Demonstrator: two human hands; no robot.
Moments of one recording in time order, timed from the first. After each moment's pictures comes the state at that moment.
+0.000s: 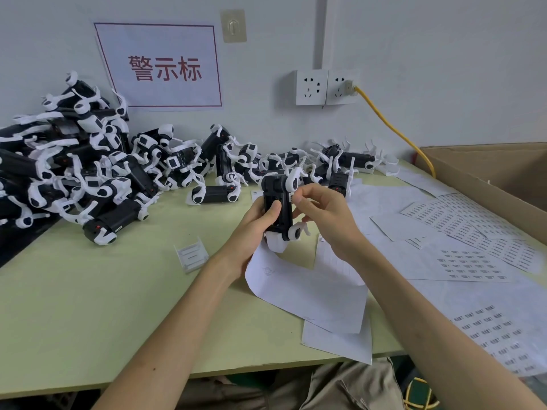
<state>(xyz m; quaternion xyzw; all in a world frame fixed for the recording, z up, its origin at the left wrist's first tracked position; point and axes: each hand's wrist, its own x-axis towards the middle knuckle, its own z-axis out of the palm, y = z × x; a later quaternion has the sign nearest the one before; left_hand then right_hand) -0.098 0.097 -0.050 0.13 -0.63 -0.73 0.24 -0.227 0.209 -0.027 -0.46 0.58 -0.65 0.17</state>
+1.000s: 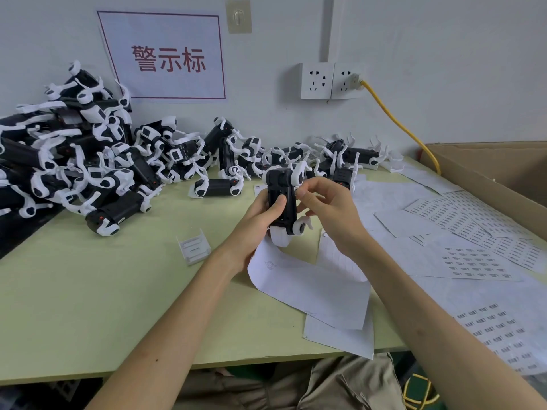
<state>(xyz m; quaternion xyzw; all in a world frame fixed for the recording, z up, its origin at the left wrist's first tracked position) -0.097 0.101 -0.047 0.12 -0.63 -0.72 0.24 -0.228 0.209 -0.029 -0.46 0.59 -0.65 0.16</state>
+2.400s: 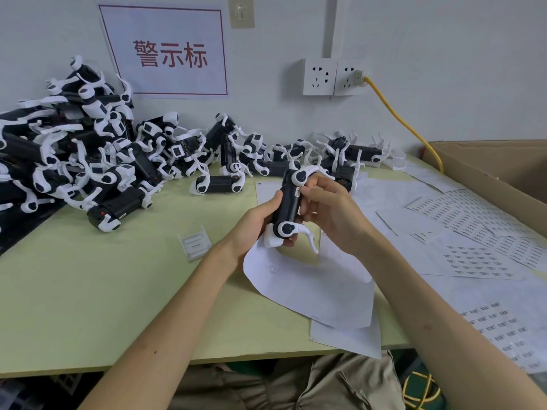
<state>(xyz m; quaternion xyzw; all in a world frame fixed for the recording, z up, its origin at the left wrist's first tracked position) -0.092 0.101 -0.043 0.14 -0.60 -0.78 0.15 -0.230 0.211 -0.023 -0.41 0.47 -0.68 0.37</state>
